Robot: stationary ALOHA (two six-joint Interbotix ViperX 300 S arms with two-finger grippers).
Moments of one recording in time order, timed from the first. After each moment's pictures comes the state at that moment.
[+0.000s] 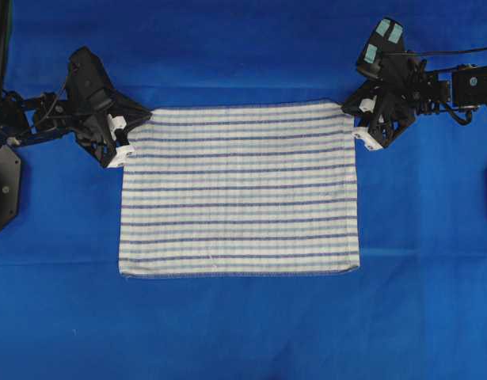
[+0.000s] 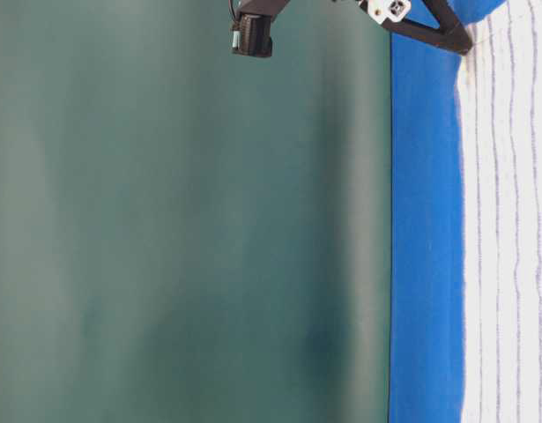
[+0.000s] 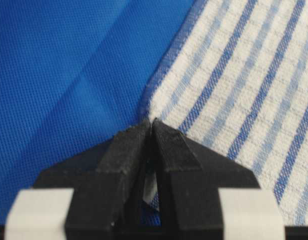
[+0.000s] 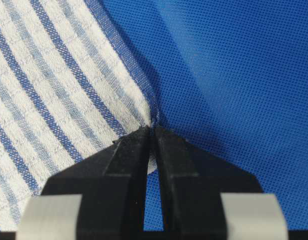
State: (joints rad) left arm 0.39 0.02 1.23 -0.03 -0.59 -0.07; right arm -0.47 0.01 0.97 -0.60 -0.11 0.71
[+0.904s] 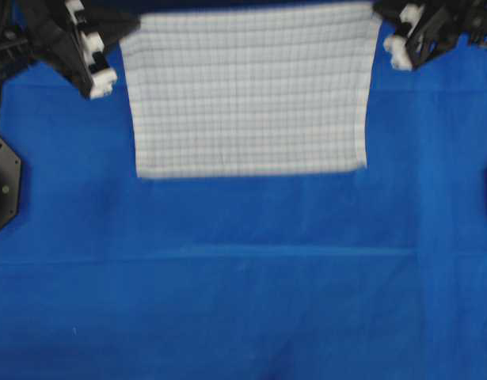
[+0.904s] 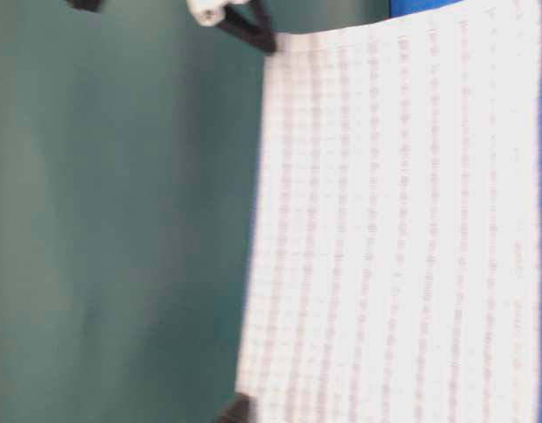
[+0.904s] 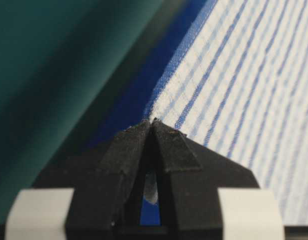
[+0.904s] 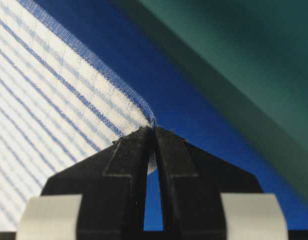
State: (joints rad) left arm 0.59 -0.49 1.05 -0.03 -0.28 0.21; right arm -0.64 -0.41 0.86 -0.66 0.11 0.70
